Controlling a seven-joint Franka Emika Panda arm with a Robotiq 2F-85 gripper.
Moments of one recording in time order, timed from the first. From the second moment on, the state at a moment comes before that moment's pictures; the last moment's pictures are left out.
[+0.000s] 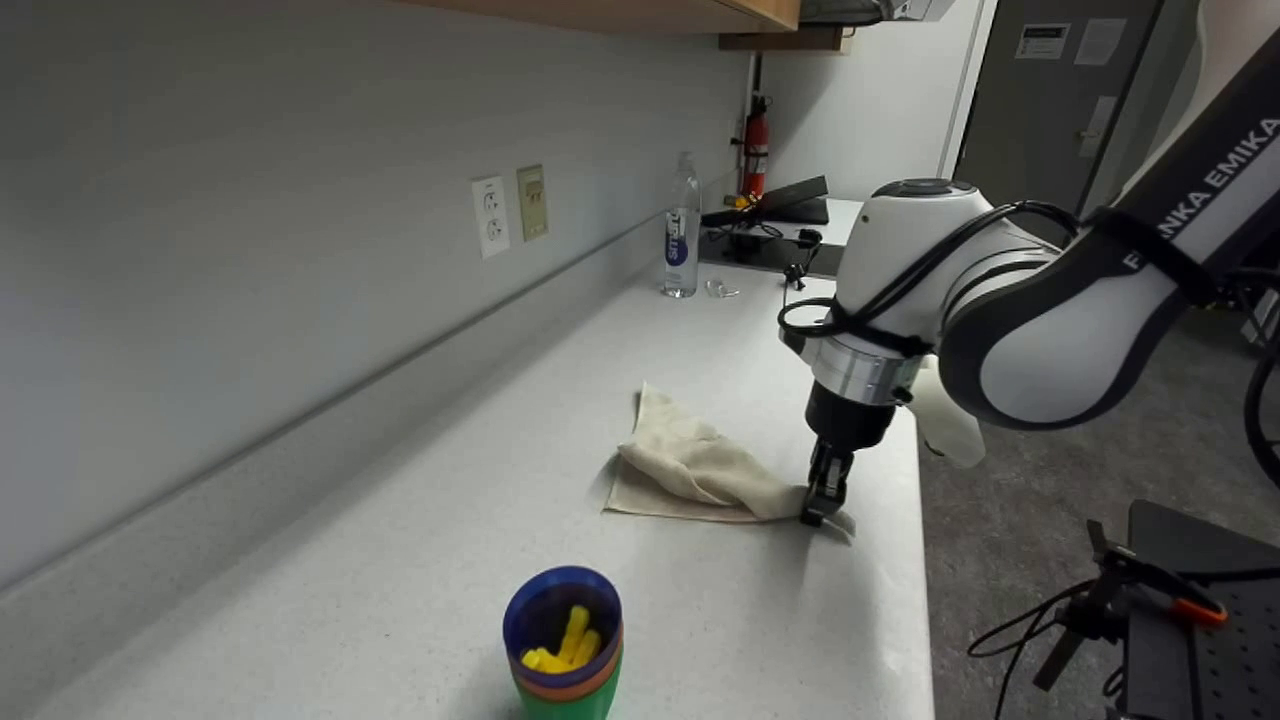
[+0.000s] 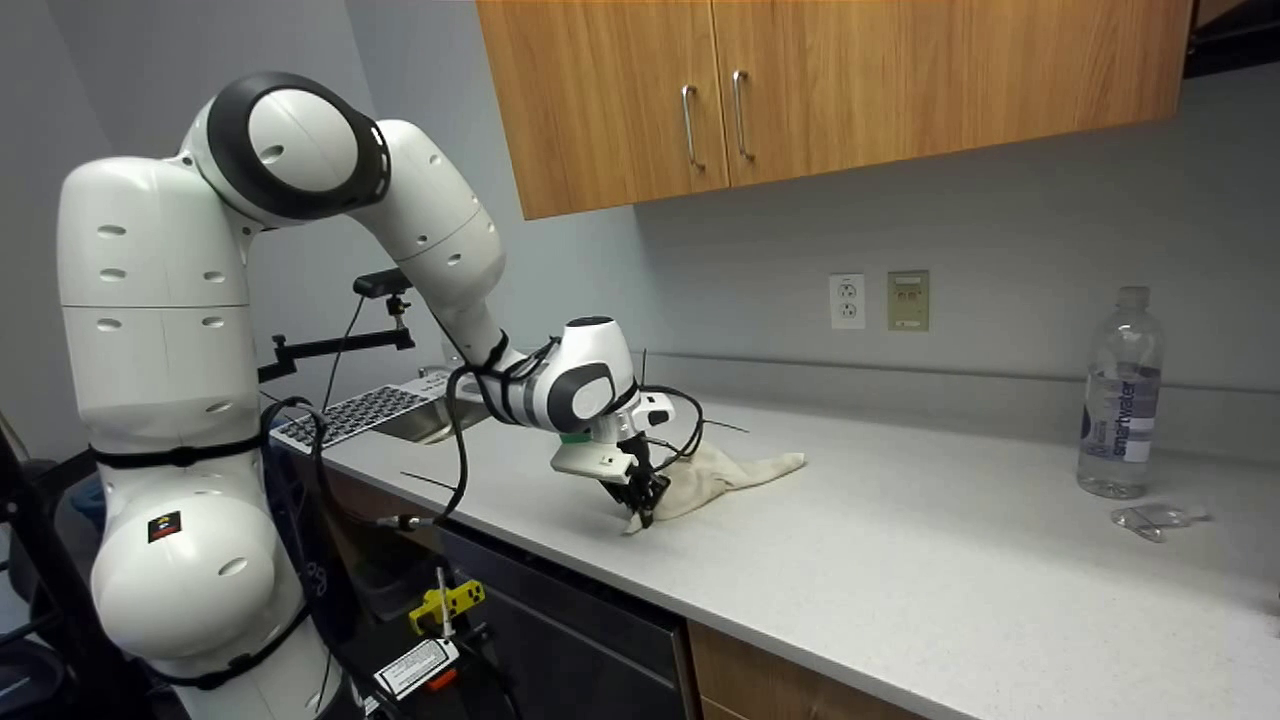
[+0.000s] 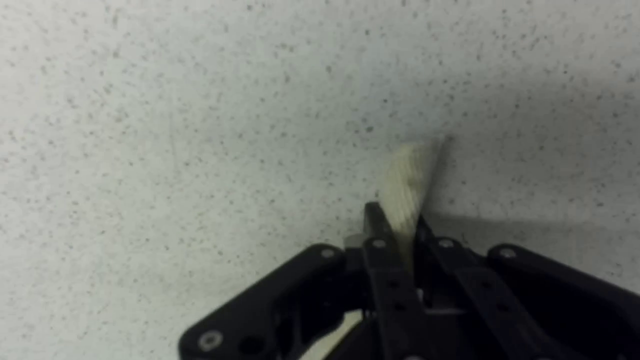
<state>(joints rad) 0.08 0.24 0.10 -2.47 -0.10 2.80 -0.10</state>
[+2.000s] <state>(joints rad) 0.08 0.13 0.06 -2.32 -0.36 2.60 -0.02</state>
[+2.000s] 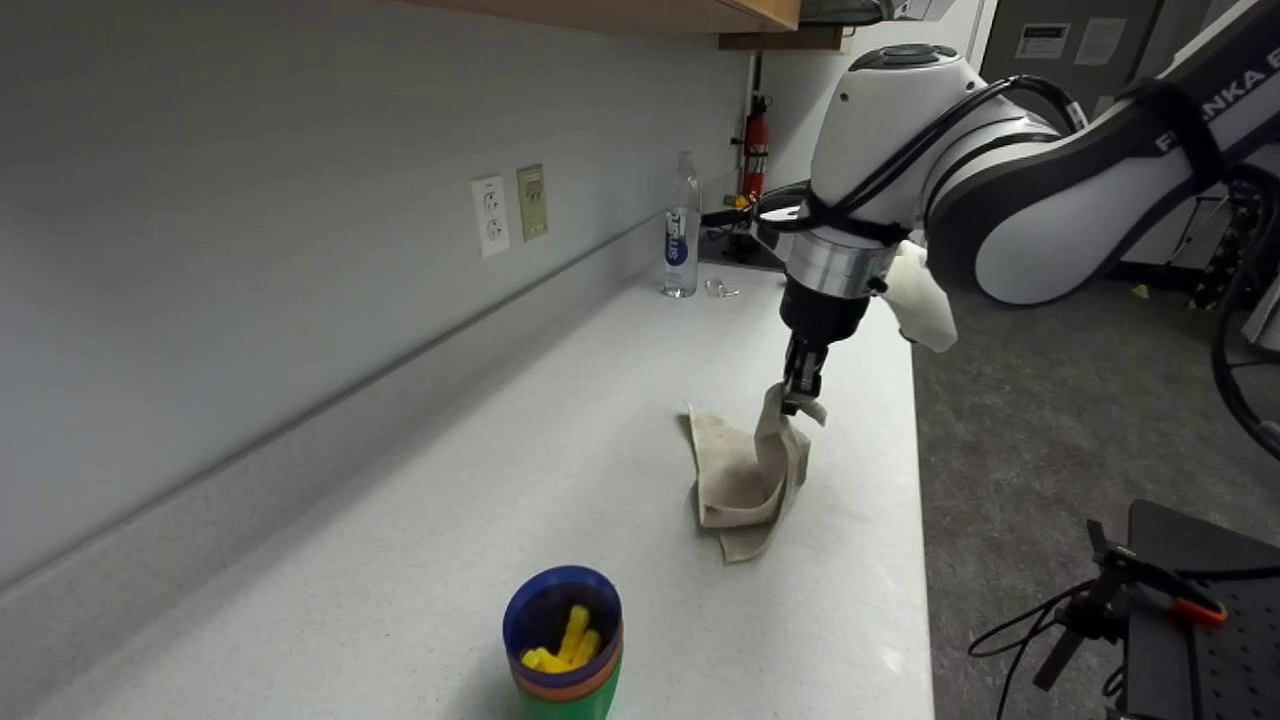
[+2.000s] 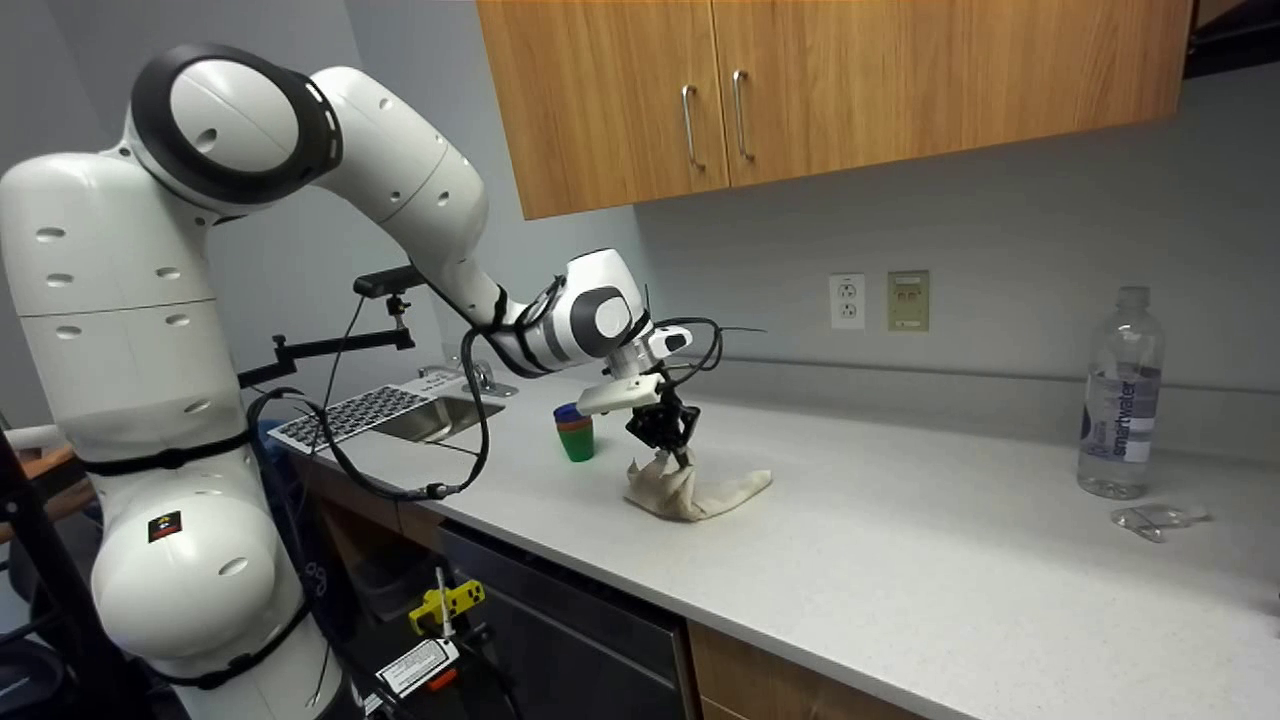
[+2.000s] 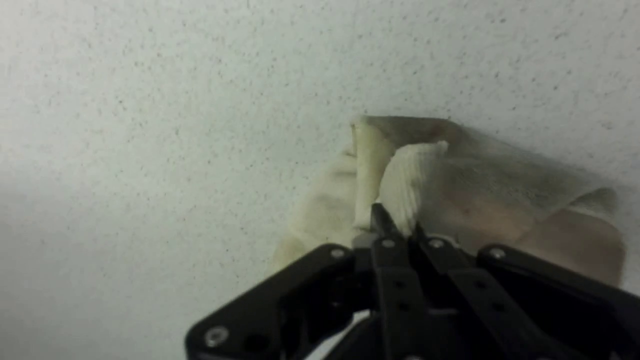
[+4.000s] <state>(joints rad) 0.09 0.29 0.01 -2.24 -0.45 2.84 0.07</state>
